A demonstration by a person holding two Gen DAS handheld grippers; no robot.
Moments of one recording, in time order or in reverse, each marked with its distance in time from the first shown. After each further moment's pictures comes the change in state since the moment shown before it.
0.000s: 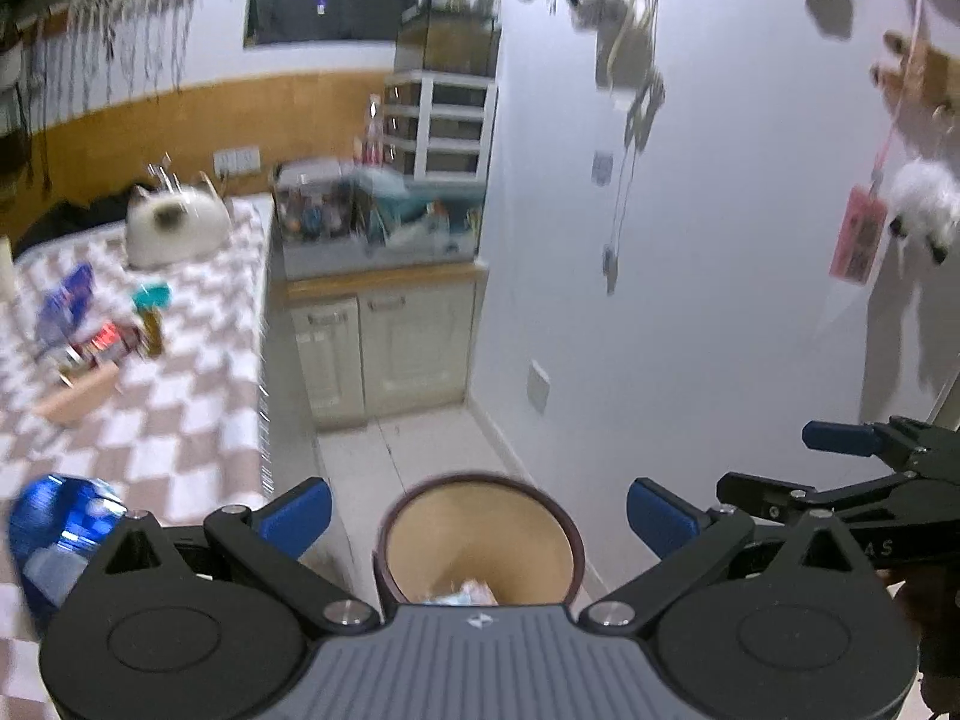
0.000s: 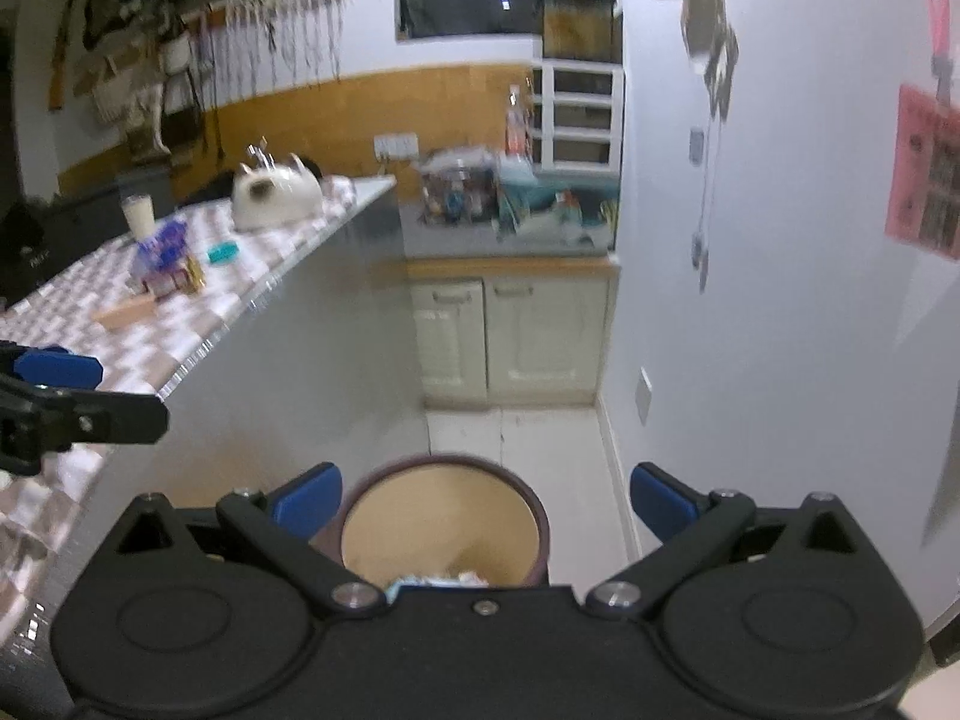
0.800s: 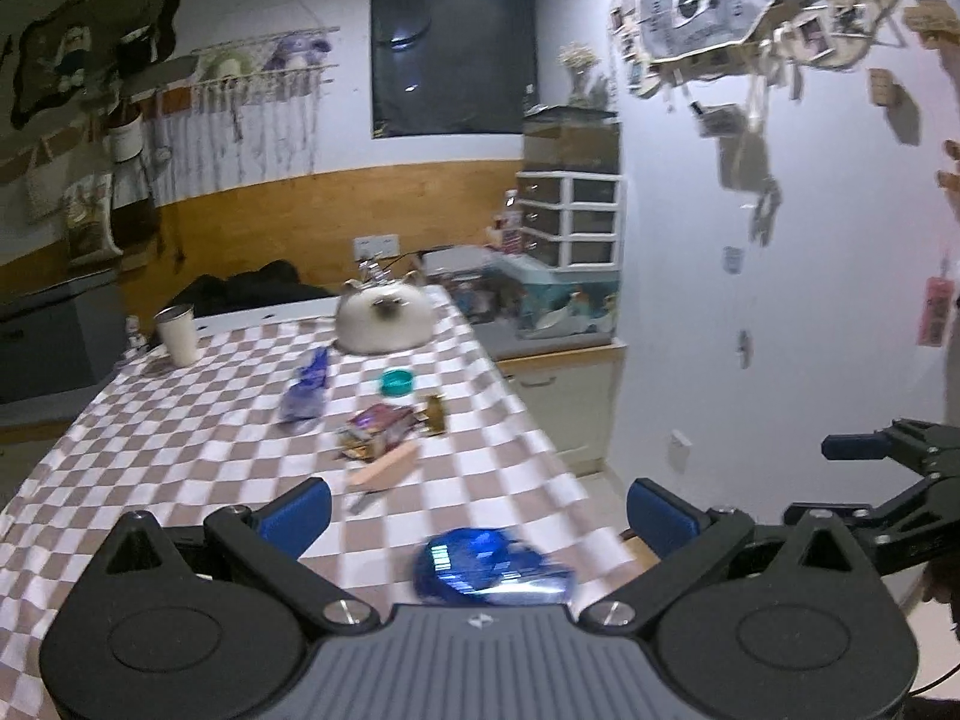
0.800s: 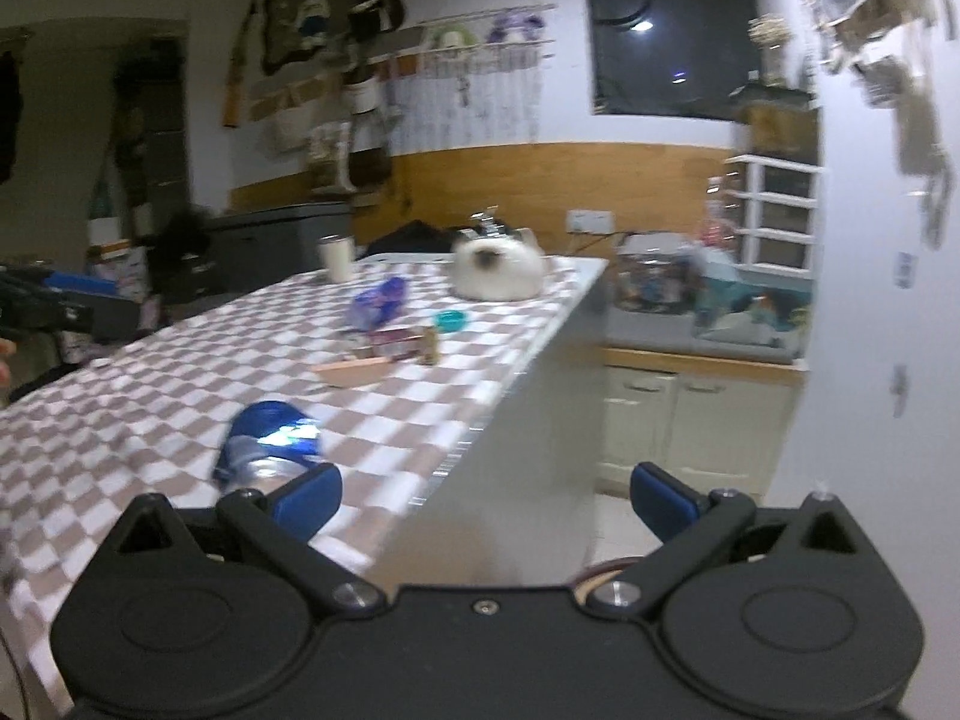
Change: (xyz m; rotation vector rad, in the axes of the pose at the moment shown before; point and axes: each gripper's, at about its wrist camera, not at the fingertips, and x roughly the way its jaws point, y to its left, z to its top) left arm -0.135 0.161 0.008 0.019 -0.126 0.204; right arm -0.015 0.130 0.033 -0.146 -0.120 0.338
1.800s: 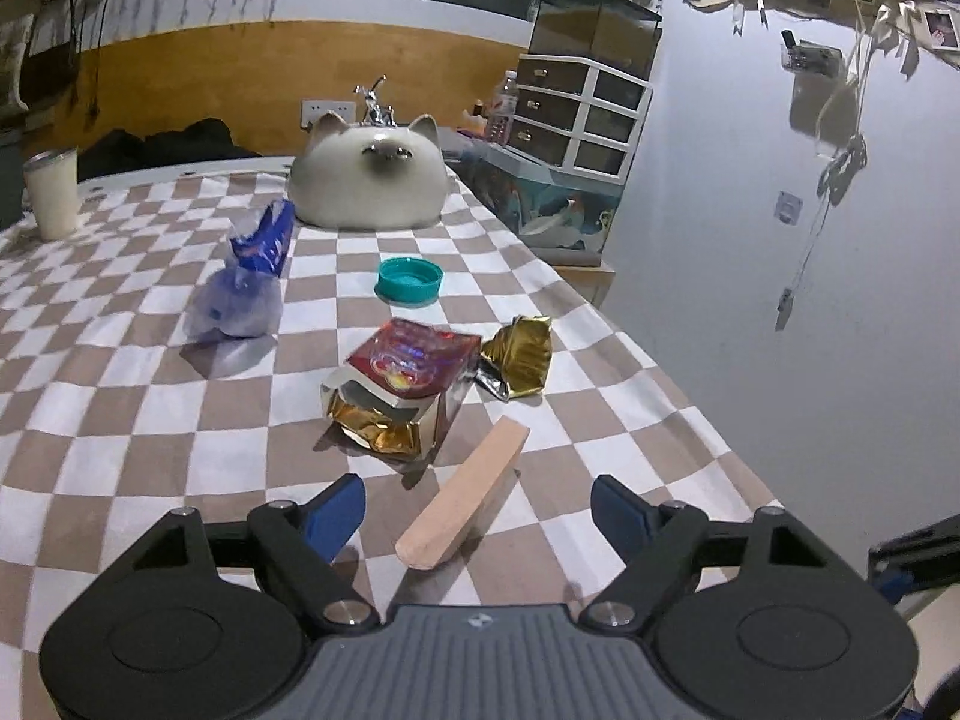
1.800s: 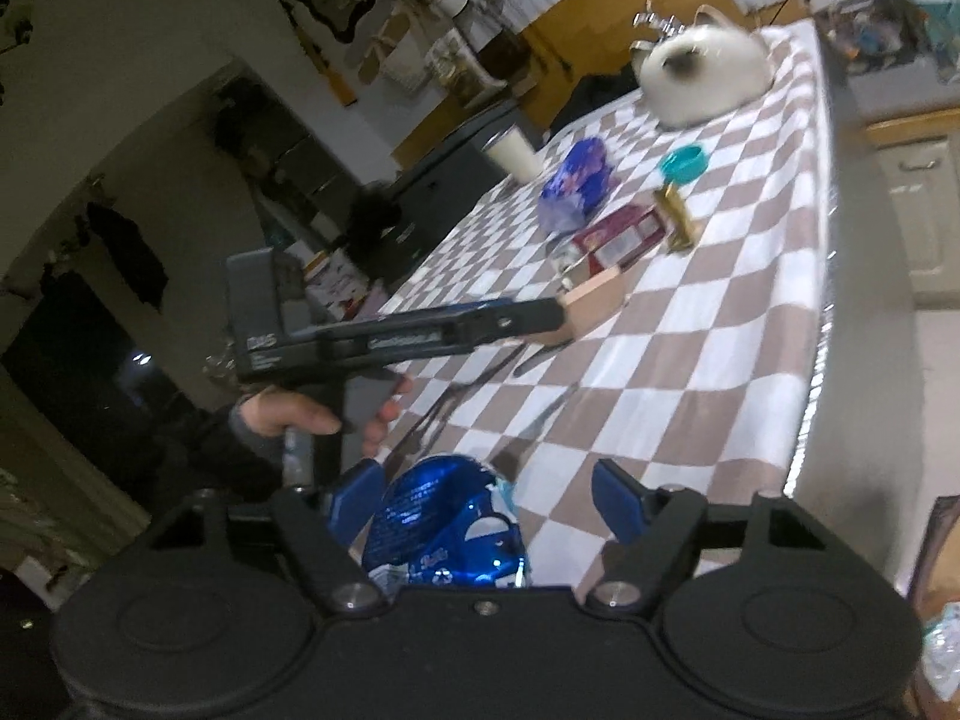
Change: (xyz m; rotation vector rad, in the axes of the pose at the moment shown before) left arm 0.259 0.124 -0.008 -0.113 0.202 -0.225; right arm 0.207 0.011 0.020 0.402 0.276 0.613
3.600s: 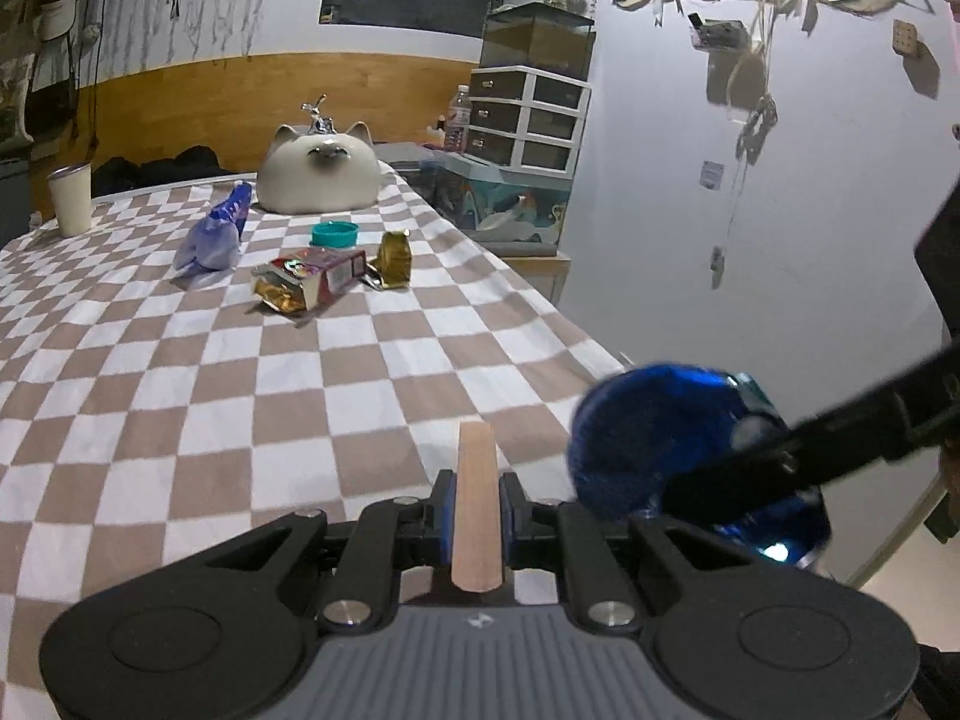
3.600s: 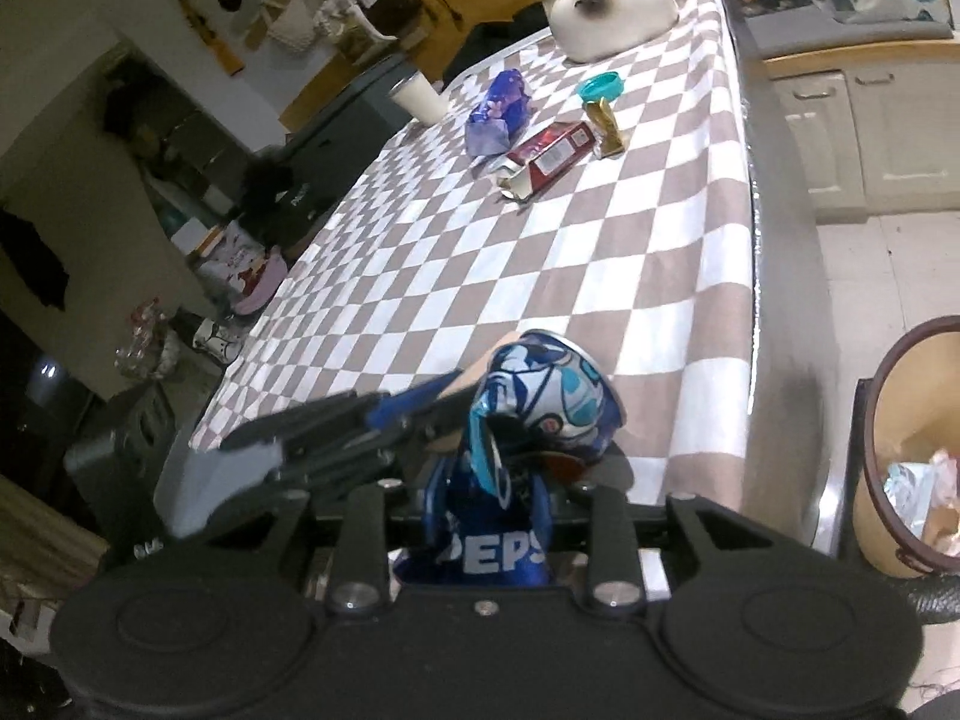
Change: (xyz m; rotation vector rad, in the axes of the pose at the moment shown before) left arm -0.091 -0.093 -0.103 0.059 -0.046 0.019; right arm -0.010 0.053 -0.036 0.120 0.087 -0.248
